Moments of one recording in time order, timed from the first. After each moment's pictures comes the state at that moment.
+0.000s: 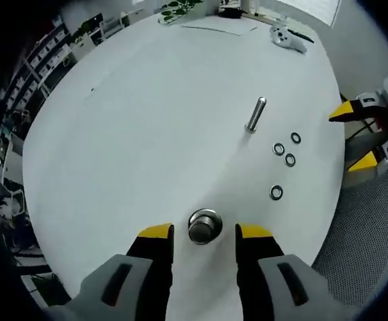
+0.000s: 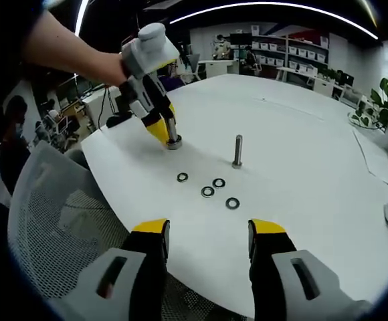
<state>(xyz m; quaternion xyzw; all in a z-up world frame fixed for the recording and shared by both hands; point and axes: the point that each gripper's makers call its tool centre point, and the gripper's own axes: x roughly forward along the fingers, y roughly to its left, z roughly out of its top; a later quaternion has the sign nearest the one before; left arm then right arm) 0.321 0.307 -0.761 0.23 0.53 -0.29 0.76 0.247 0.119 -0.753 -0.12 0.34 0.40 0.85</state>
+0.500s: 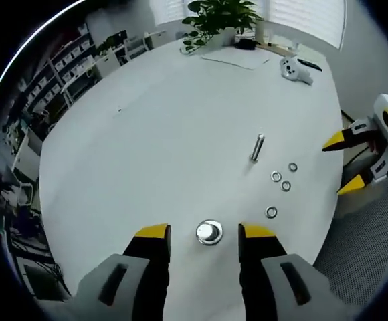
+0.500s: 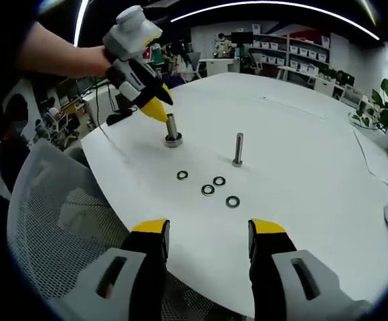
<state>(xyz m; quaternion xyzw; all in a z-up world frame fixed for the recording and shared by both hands) 0.320 0.307 -0.720 0.20 0.45 -0.25 0.83 0.247 0.117 -0.755 -0.12 0.34 0.40 0.84</state>
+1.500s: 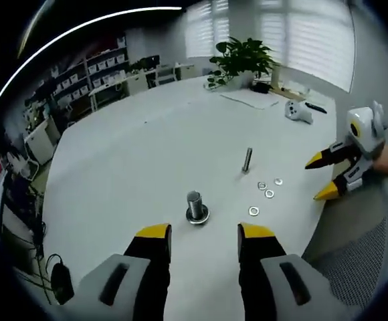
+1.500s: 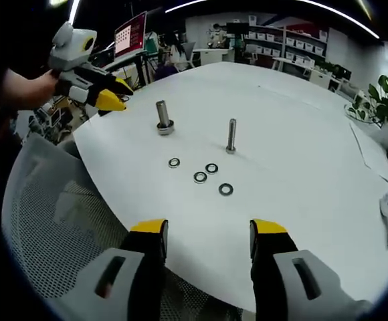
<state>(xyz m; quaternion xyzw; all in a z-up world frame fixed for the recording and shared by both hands) 0.262 0.327 -0.706 0.09 0.35 -0.22 0.91 0.246 0.106 -0.769 -0.15 0.38 0.37 0.84</state>
